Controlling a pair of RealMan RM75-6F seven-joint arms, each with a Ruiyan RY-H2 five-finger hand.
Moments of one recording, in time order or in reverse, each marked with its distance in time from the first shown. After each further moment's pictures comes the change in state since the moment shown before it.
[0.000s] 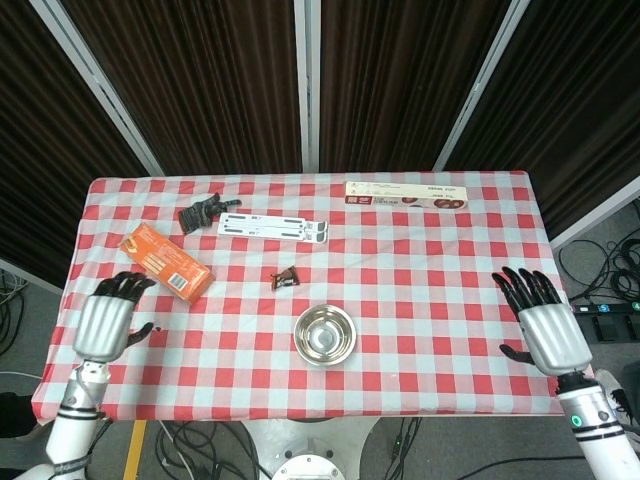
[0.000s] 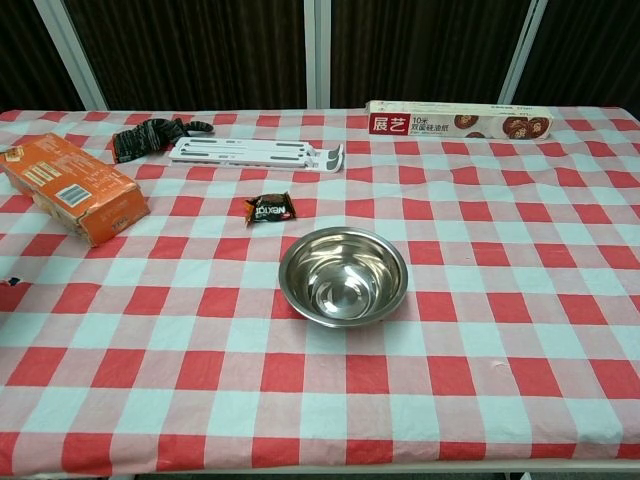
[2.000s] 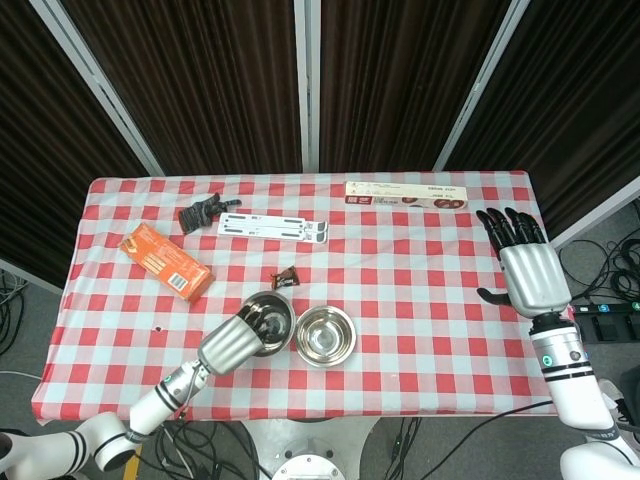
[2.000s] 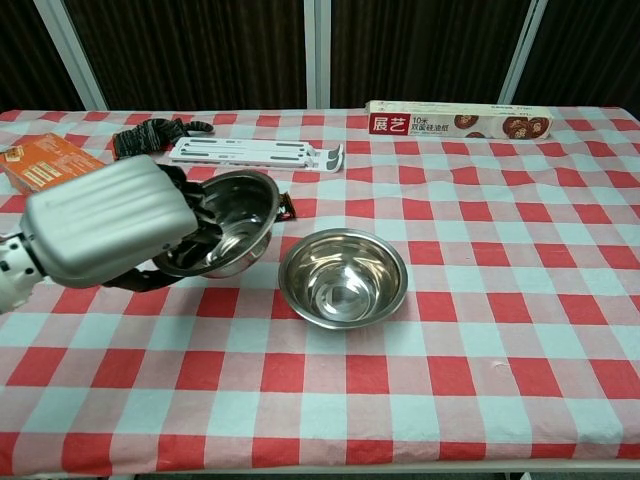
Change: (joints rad) left arm -0.316 -0.257 0.048 0.241 0.362 -0.360 0.228; right arm 0.239 0.058 0.218 -0.203 0.389 -0.099 -0.197
